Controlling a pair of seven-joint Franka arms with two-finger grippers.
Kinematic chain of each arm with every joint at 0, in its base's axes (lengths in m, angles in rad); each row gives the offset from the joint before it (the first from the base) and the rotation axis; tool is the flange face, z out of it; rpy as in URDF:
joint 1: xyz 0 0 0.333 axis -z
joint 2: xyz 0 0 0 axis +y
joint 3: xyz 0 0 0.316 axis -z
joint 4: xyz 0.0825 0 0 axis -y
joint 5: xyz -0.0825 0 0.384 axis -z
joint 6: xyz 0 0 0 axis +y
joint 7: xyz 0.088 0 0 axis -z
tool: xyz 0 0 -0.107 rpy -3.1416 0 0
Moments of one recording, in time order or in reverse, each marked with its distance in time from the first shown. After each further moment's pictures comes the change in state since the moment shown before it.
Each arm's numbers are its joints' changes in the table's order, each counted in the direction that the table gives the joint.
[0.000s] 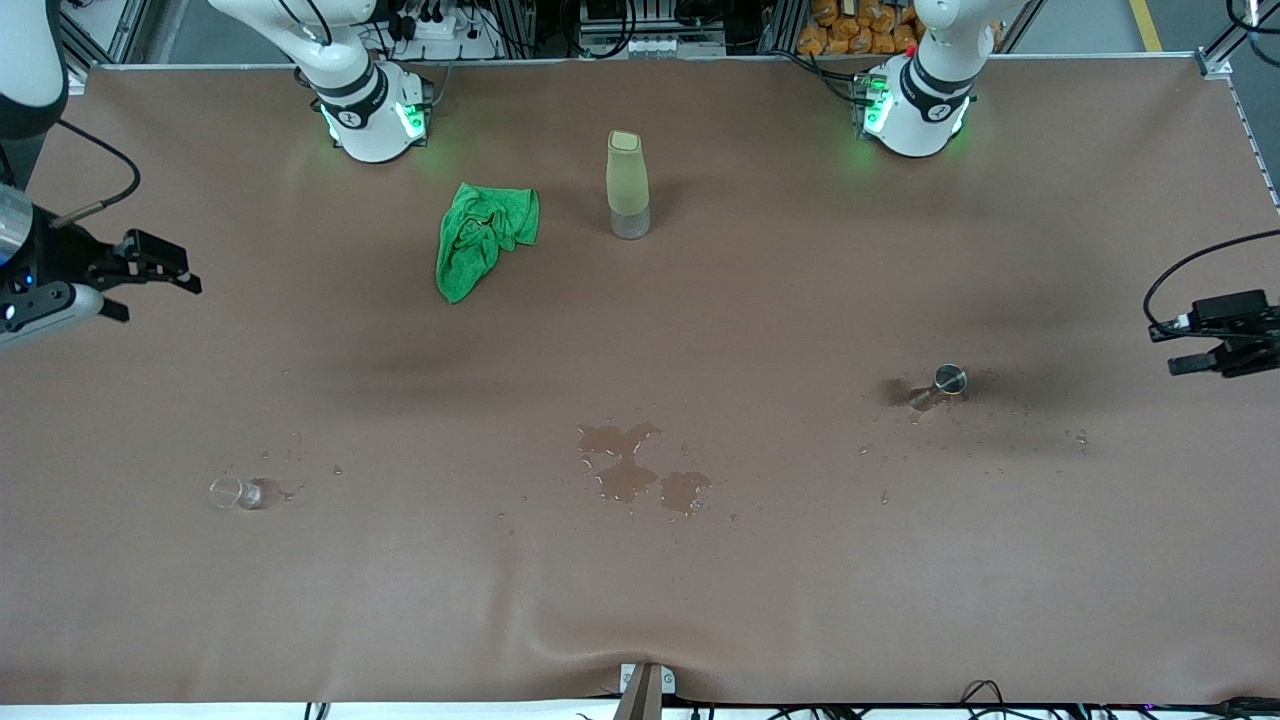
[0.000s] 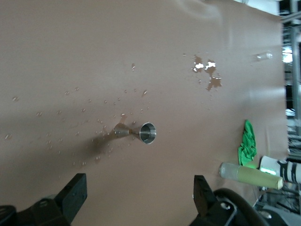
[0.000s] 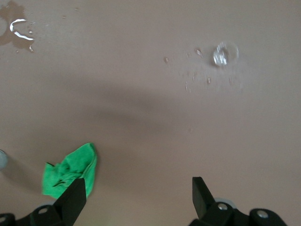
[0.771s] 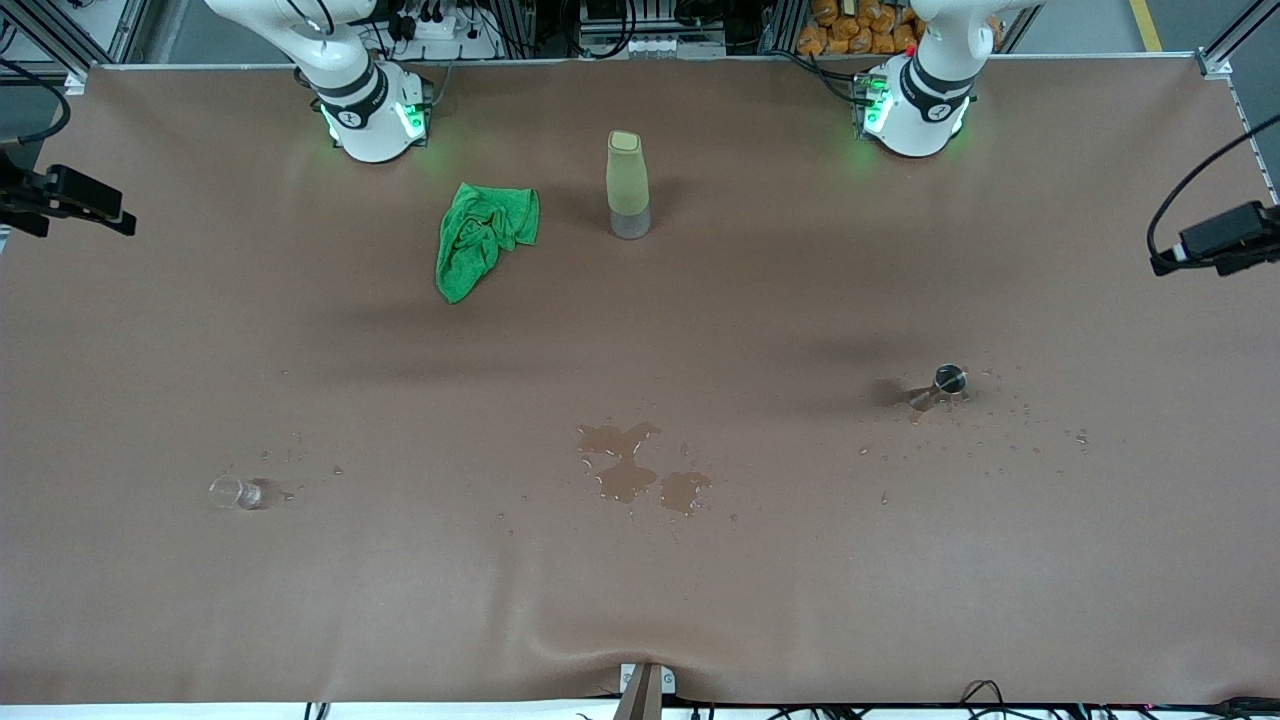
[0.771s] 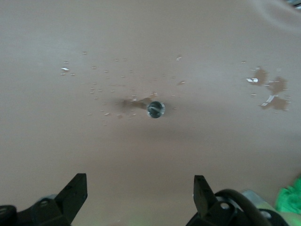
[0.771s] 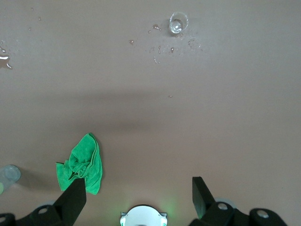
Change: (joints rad) left arm 0.274 -0.335 0.047 -0.010 -0.436 0.004 -0.719; right arm -0.057 -0.013 0.054 0.215 0.091 0.241 0.229
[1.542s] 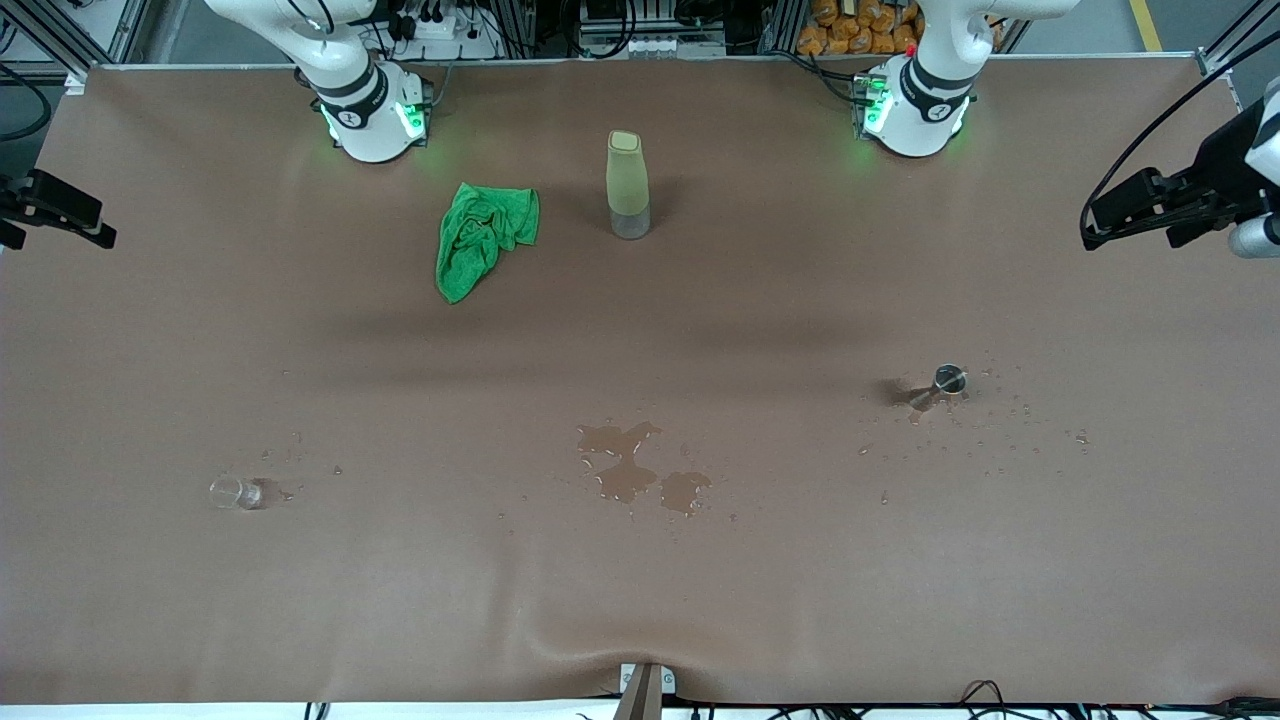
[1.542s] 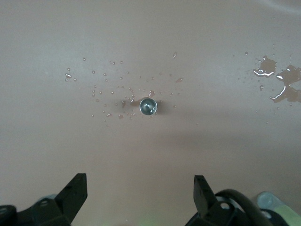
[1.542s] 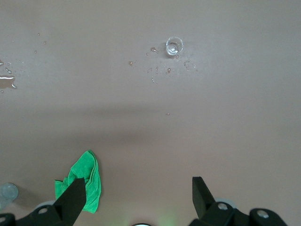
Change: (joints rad) left arm 0.357 -0.054 -0.166 -0.024 -0.116 -0.027 -0.111; right arm -0.001 0.000 0.005 0.008 0.000 -0.070 0.000
